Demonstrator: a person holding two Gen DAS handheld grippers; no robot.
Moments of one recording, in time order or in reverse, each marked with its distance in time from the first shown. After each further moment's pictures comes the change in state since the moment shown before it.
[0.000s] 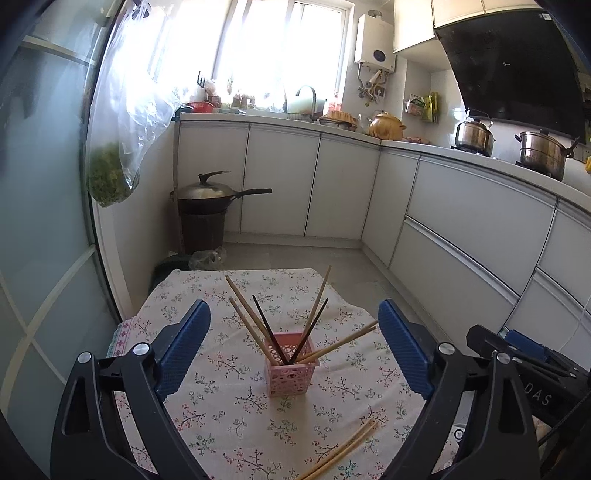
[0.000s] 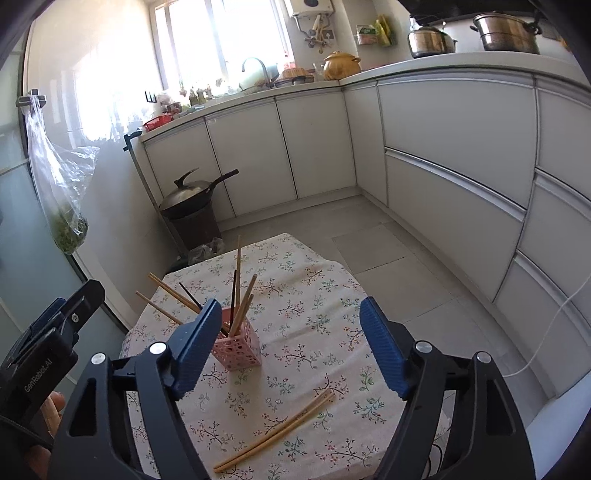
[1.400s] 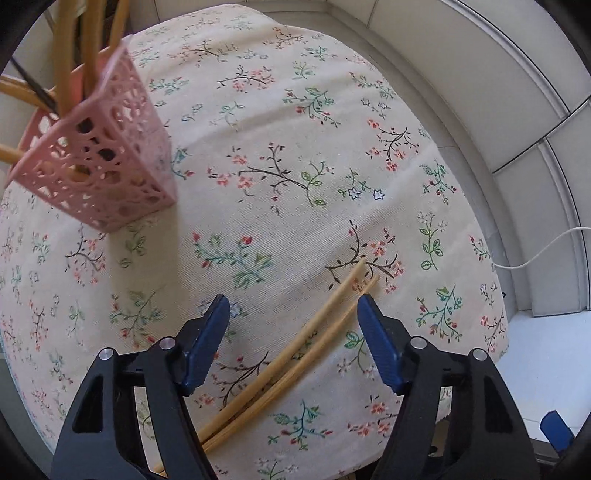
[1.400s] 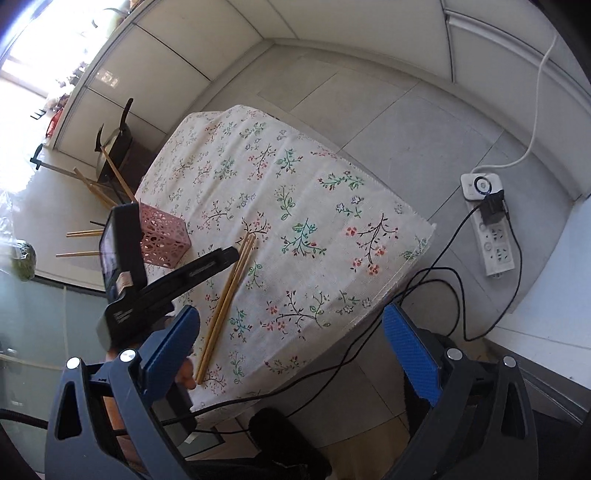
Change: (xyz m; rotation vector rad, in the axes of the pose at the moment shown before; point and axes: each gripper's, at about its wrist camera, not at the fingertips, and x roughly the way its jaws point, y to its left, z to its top) left arm 0.231 -0.088 -0.179 0.158 0.919 -0.084; right arm 0.051 -0.138 -0.121 0.502 0.559 0.012
